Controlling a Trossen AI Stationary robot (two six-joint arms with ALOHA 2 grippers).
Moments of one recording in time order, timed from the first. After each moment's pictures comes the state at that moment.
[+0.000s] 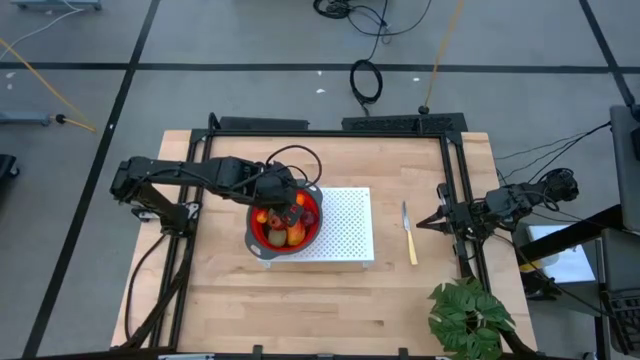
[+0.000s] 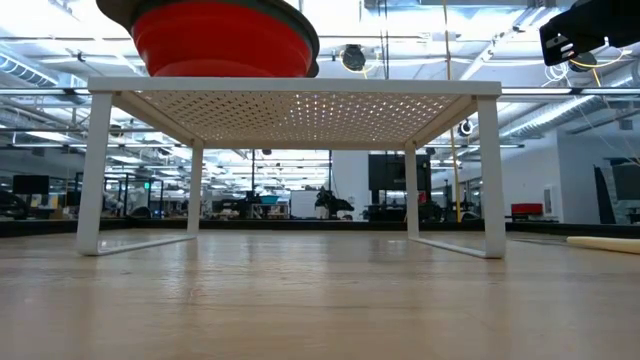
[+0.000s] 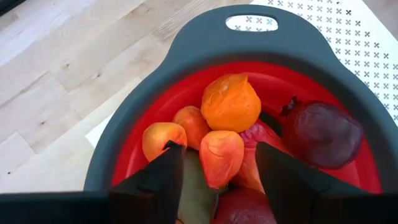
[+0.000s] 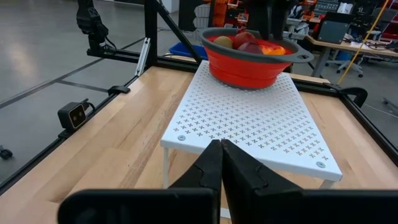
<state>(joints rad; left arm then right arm) -0.07 1.57 1.62 -1.23 -0.25 -0.92 0.39 0.21 0.43 -0.41 0.21 -0.04</state>
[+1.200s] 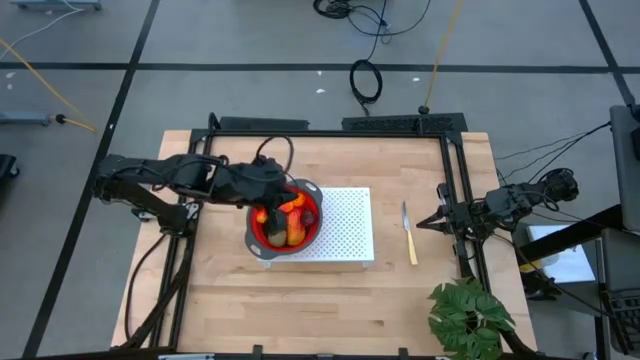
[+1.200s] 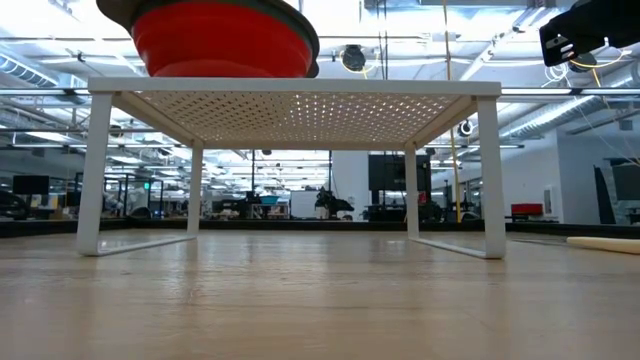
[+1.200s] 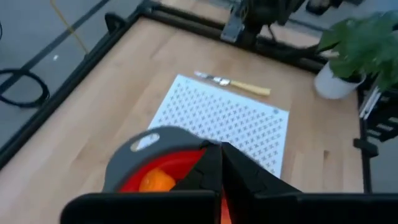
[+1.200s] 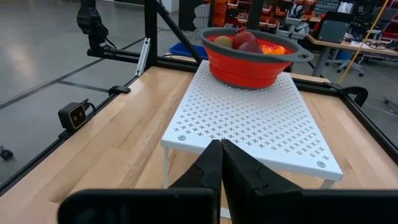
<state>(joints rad) -0.16 1.41 1.62 -0.89 -0.30 -0.41 0.39 0.21 0.43 -0.41 0.21 -0.04</state>
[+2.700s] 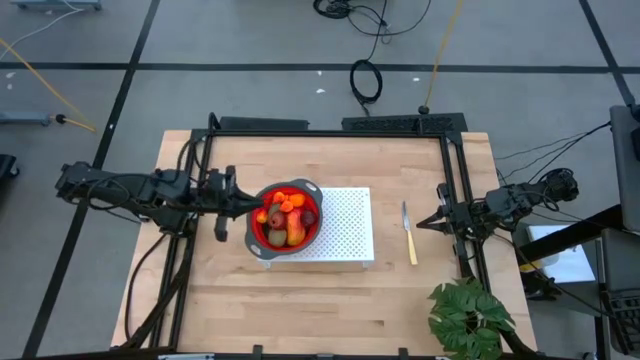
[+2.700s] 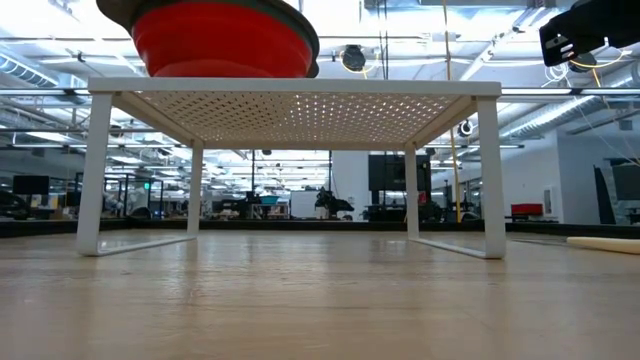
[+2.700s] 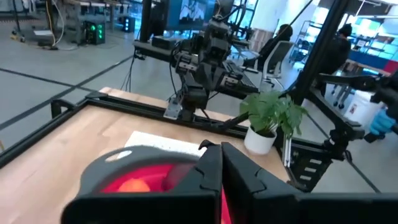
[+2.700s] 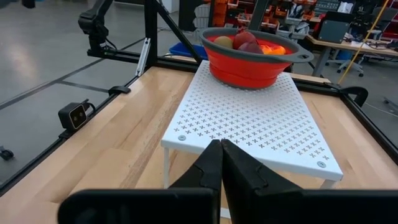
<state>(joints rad) -0.20 0.74 0.75 -0.08 -0.18 -0.25 0.39 0.21 0.43 -0.41 0.21 -0.04</state>
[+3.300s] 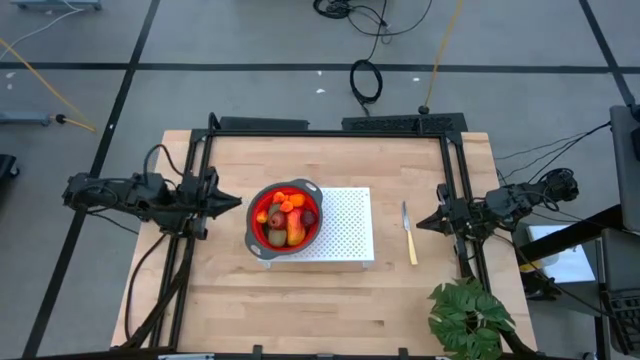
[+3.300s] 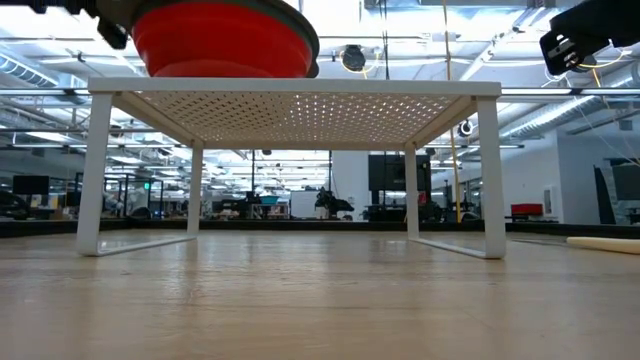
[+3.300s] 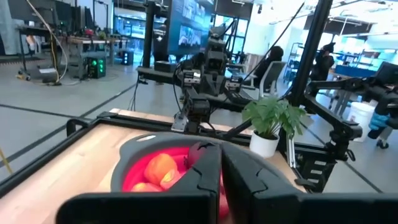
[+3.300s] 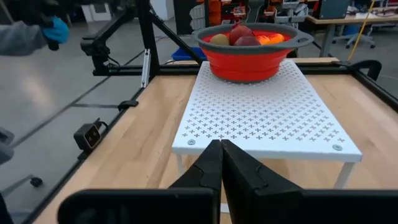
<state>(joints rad) -0.20 0.36 0.47 -0.07 -0.18 -0.15 0.39 0.21 0.43 -0.41 0.21 0.12</state>
